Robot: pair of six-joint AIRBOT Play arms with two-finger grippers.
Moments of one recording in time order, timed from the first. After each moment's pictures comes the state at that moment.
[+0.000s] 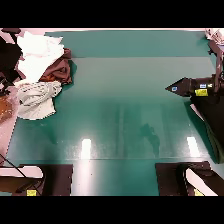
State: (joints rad) left arm 0.62 -1.53 1.57 1.23 -1.31 -1.66; right arm -0.14 -0.91 1.07 -0.78 1.33 1.30
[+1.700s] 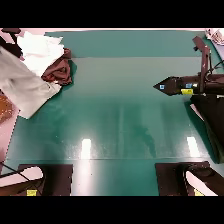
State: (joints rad) left arm 0.59 -1.30 1.63 0.58 -1.17 -1.49; right arm 0.06 -0.89 1.07 -0.84 1.13 1.32
